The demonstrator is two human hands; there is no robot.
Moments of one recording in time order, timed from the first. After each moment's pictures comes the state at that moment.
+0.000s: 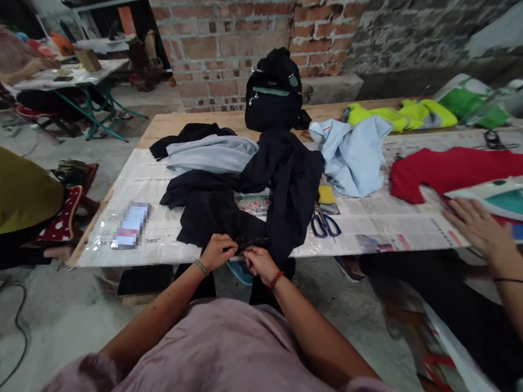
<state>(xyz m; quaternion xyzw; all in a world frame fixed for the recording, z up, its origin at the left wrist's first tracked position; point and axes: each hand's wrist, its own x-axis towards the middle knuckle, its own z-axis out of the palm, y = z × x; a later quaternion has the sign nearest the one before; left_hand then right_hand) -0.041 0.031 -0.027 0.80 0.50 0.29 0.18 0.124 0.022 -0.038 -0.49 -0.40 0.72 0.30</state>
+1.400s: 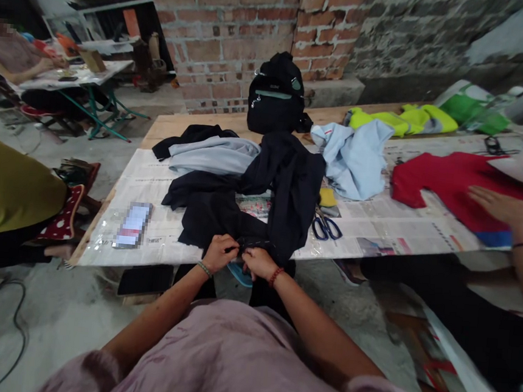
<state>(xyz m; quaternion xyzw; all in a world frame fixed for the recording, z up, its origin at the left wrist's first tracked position) -0.035 0.028 -0.030 0.78 0.52 0.31 0.16 0.124 0.031 -0.016 -0.52 -0.58 0.62 0.13</state>
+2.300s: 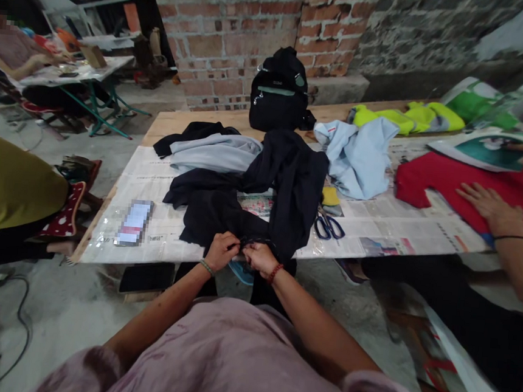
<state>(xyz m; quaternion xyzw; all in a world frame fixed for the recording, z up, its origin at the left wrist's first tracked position) -0.033 0.028 -0.027 0.77 0.54 0.30 0.16 0.112 0.030 -0.013 -0.54 -0.41 0.69 0.26</state>
